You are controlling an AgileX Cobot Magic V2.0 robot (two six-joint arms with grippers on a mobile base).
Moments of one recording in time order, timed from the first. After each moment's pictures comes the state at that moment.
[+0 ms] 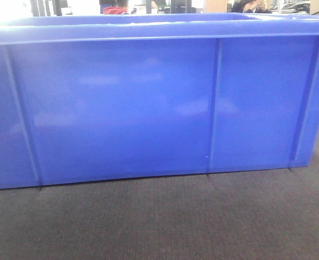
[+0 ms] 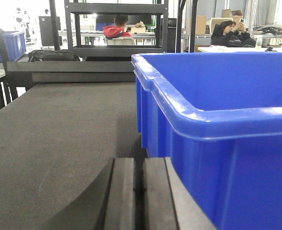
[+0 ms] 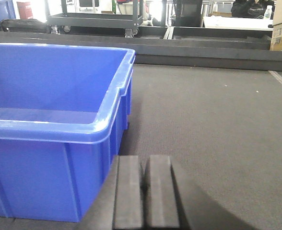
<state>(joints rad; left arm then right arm) 0.01 0.00 0.00 0.03 0.04 0.00 0.37 0.09 -0.40 -0.27 0.53 0.26</state>
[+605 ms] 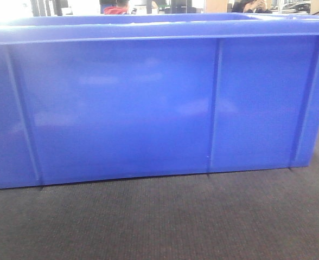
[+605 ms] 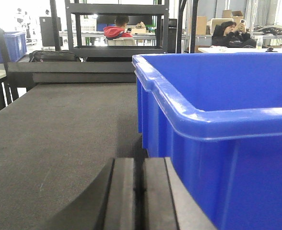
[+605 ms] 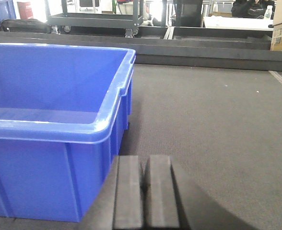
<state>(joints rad) 0.01 0.00 0.00 0.03 0.04 0.00 0.37 0.09 -0.40 -0.27 0.53 0.26</state>
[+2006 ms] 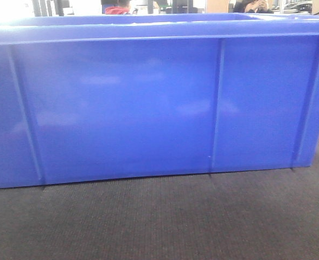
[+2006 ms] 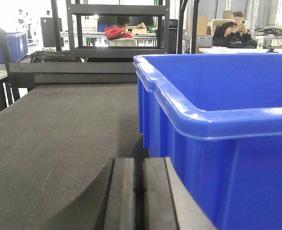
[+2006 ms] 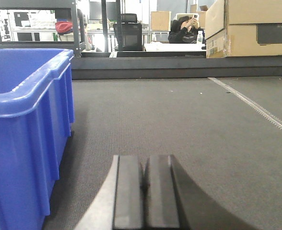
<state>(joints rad) 0.01 0.00 0.00 0.03 0.04 0.00 -0.03 0.01 0.00 0.12 0.06 -0.08</state>
